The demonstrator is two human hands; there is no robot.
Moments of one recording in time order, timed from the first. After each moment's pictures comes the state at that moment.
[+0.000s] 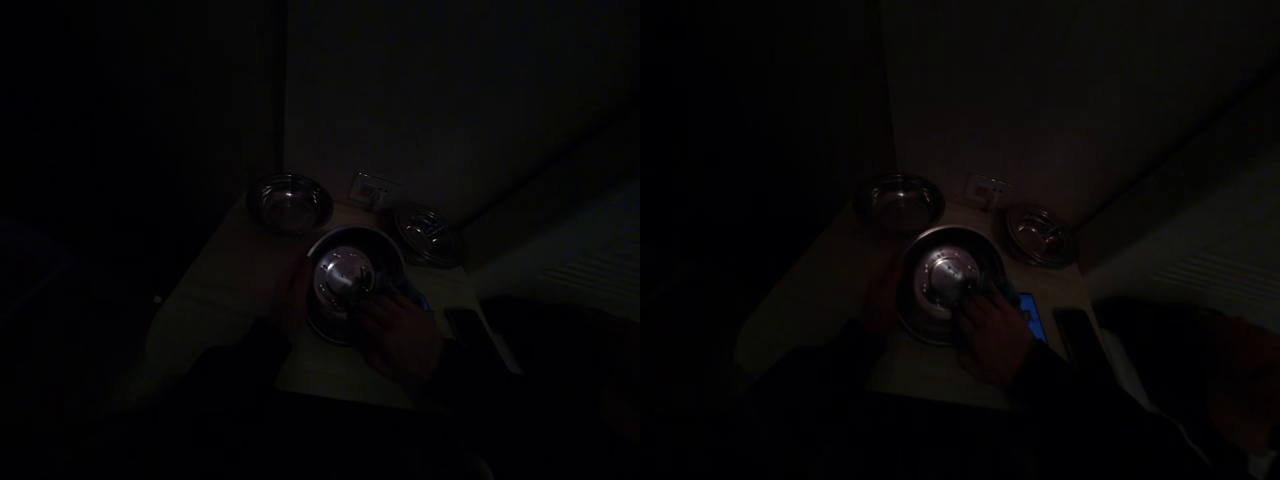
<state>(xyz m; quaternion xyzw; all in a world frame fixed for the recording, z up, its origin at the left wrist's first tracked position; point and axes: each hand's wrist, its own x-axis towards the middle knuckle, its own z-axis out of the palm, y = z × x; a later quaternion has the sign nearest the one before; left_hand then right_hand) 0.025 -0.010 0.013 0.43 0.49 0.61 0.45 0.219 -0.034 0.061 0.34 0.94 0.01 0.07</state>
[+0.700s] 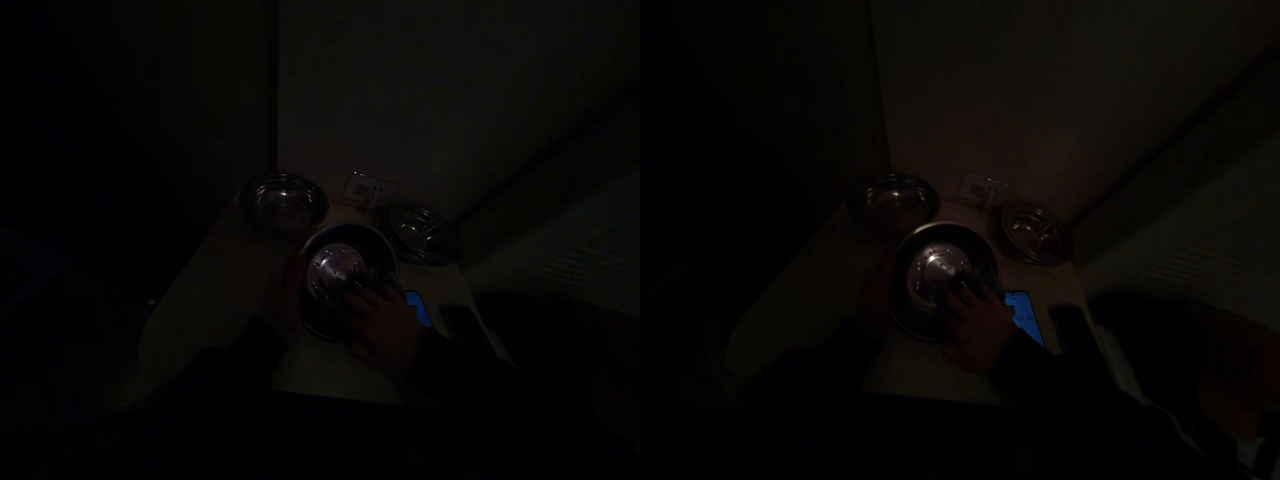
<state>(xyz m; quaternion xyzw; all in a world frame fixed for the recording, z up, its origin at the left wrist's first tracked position) 0.023 -0.012 0.012 0.43 0.51 0.61 0.43 0.207 -0.029 0.056 0.35 0.93 0.02 0.08</state>
